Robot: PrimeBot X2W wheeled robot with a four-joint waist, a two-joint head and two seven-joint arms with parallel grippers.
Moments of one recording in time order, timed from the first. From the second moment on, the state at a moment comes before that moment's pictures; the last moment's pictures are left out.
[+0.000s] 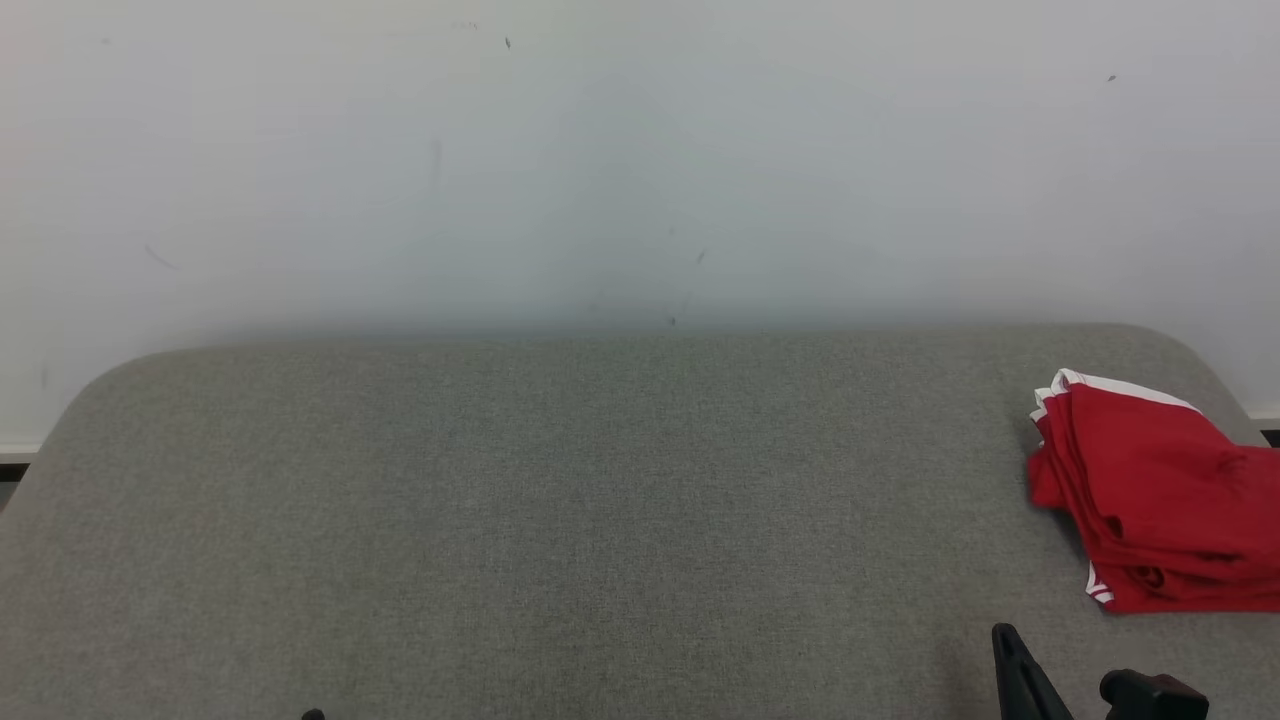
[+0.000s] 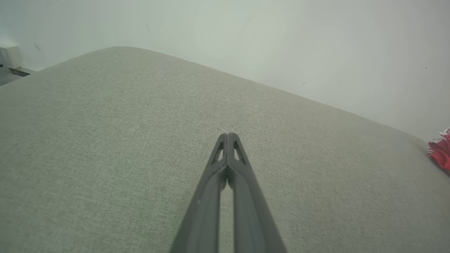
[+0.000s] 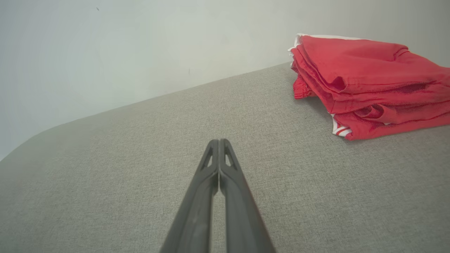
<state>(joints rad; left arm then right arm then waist) 0.15 0.05 0.05 0.26 -0.33 -0.13 -0.22 0.07 -0.05 -0.06 0.30 0.27 0.13 -0.11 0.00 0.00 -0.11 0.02</state>
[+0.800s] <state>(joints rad) 0.03 0.05 0.05 0.31 -0.72 -0.13 -0.13 0.01 -0.05 -0.10 0.29 0.67 0.13 -0.04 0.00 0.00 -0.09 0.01</state>
